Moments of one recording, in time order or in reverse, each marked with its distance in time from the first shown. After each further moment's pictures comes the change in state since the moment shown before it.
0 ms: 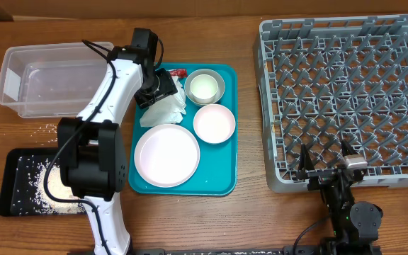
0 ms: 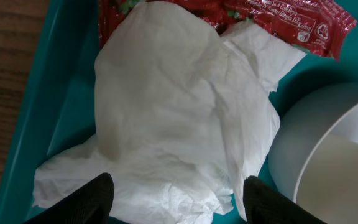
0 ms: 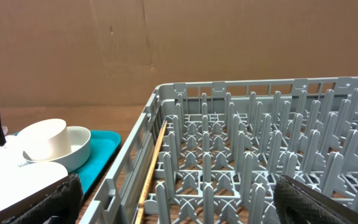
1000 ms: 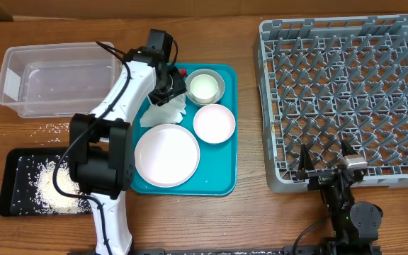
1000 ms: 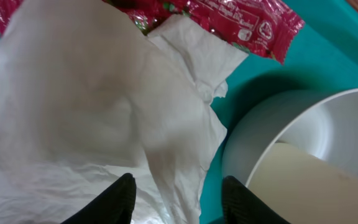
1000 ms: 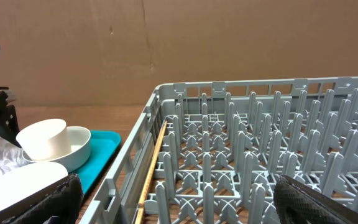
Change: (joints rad) left arm -0.066 0.032 0.000 0.090 0.010 -0.115; right arm 0.000 0.000 0.000 0.000 0.000 0.000
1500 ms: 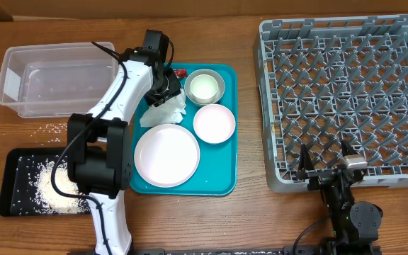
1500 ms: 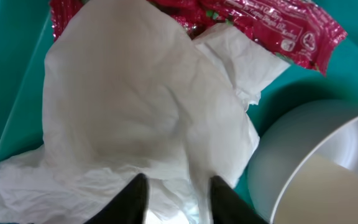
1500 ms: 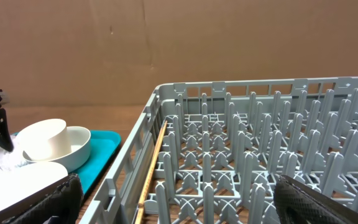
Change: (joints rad) left arm 0.015 0.000 0.000 -0.033 -0.035 -0.003; right arm 0.000 0.000 0.000 0.000 0.000 0.000
